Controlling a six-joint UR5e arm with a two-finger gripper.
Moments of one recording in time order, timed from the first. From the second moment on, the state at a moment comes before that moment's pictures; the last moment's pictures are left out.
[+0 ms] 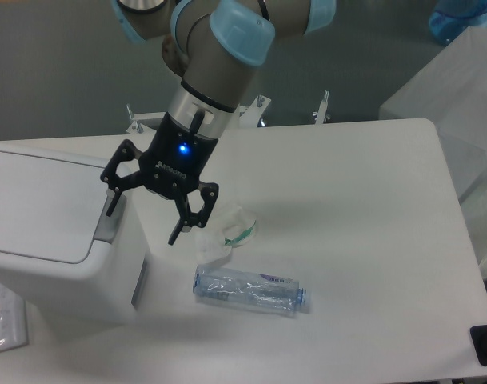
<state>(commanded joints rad) 2.38 -1.72 -1.67 -0.88 0.91 0.41</state>
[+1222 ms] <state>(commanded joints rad) 2.44 -1.73 -1.62 -0.89 0.91 0.41</state>
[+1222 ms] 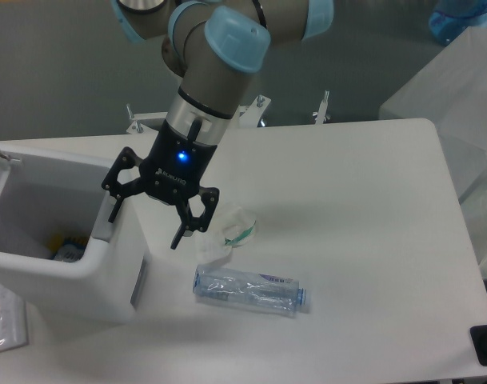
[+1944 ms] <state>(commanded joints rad) 2.67 -1.92 -1.52 -0.90 1.31 0.88</state>
